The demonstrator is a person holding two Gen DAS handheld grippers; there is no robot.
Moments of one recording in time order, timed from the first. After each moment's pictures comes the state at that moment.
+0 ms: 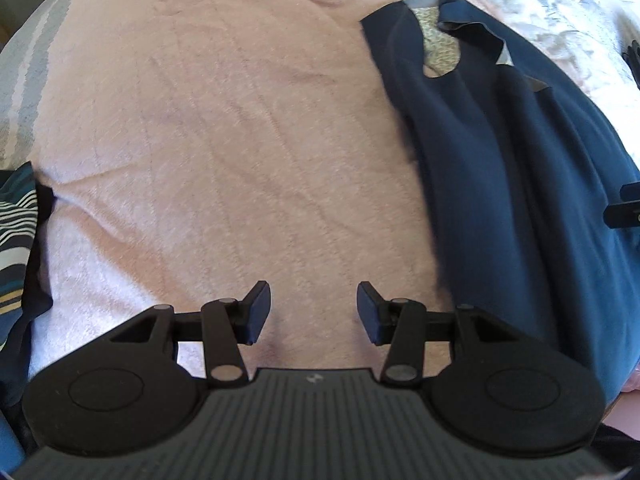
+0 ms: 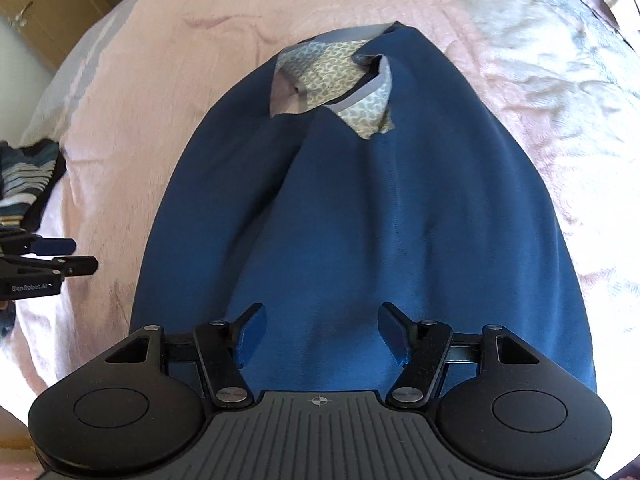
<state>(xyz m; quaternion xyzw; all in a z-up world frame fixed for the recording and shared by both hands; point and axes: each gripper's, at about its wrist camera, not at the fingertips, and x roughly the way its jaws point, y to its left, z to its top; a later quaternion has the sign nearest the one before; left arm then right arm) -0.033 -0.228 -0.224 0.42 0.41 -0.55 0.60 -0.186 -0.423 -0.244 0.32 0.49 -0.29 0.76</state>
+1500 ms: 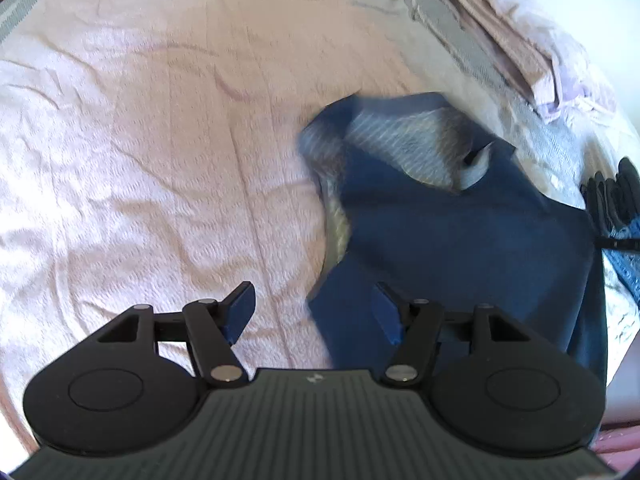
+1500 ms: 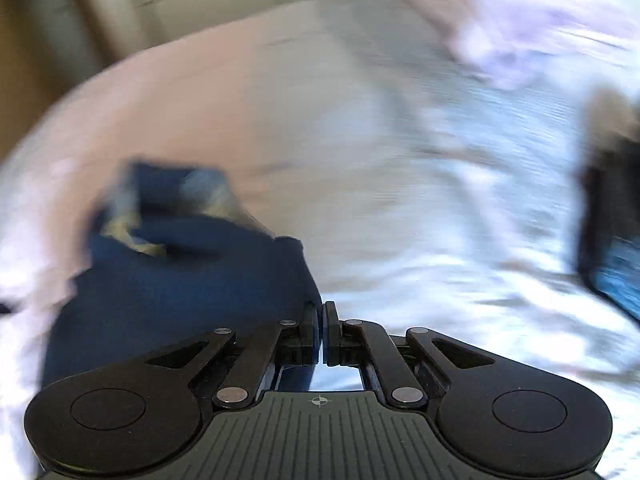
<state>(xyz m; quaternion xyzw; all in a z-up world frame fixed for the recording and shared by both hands) -0.112 -0.341 -0.221 0.25 0.45 -0.60 0.61 -0.405 -0.645 -0.228 0.31 0.38 -0.42 0.76</state>
